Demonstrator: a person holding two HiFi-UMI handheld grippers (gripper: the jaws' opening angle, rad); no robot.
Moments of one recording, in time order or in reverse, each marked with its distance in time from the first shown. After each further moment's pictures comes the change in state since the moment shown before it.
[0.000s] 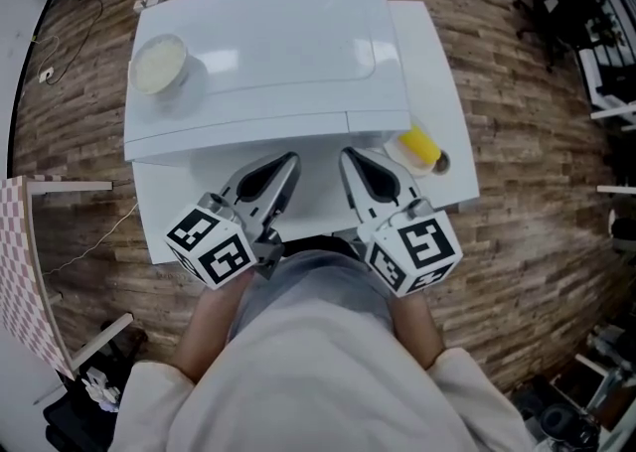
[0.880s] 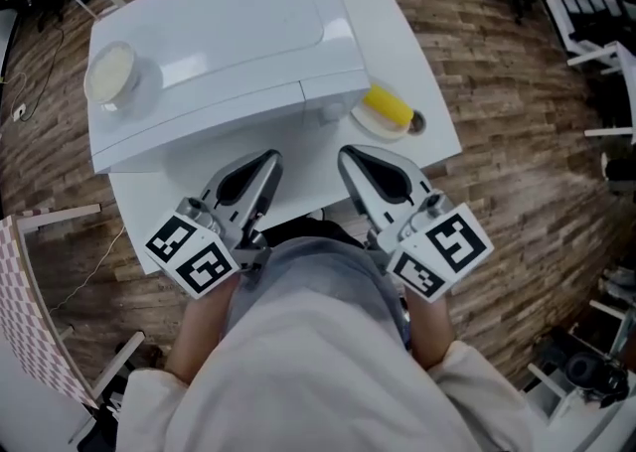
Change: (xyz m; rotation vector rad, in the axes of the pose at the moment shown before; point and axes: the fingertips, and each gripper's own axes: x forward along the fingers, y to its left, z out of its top) left arm -0.003 -0.038 -0.019 -0.008 0.064 -0.112; right arm -0.071 0.007 0.012 0.093 -0.050 0.022
